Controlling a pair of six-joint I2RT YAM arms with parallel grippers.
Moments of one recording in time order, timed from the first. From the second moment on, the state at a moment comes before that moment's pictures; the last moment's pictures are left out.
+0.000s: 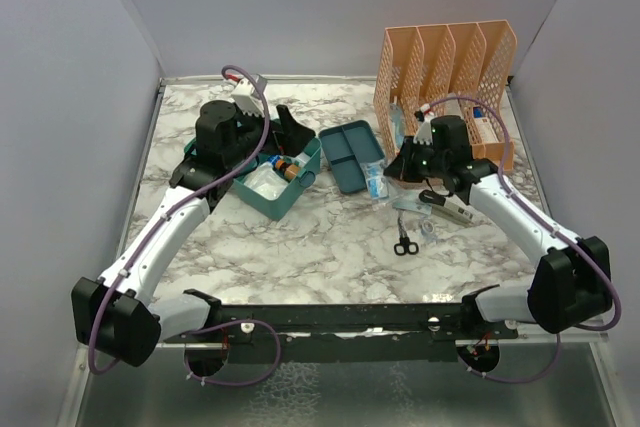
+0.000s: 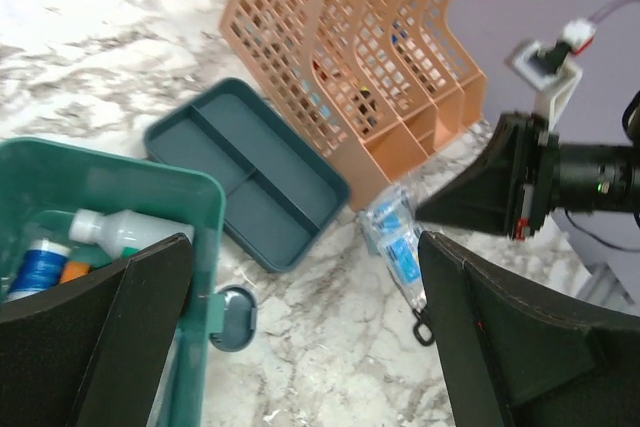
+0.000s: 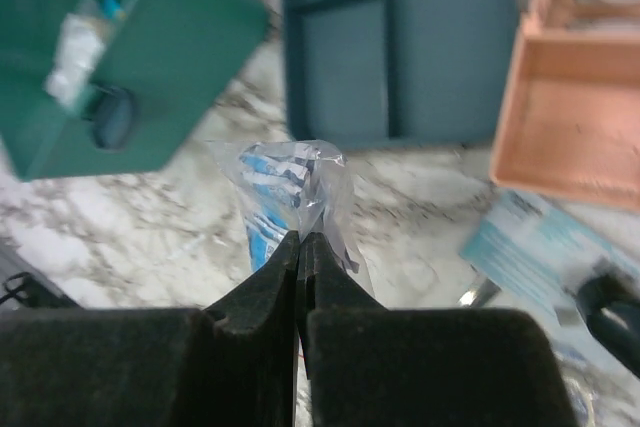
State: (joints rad) left arm -0.37 1.17 1.07 -0.11 0.32 -0.41; right arm 0.34 1.34 0.93 -0.31 -0.28 0.41
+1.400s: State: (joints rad) left arm -0.36 0.93 1.11 -0.16 -0.41 -0.28; right arm 0.79 2.14 1.88 -0.21 -0.36 0.28
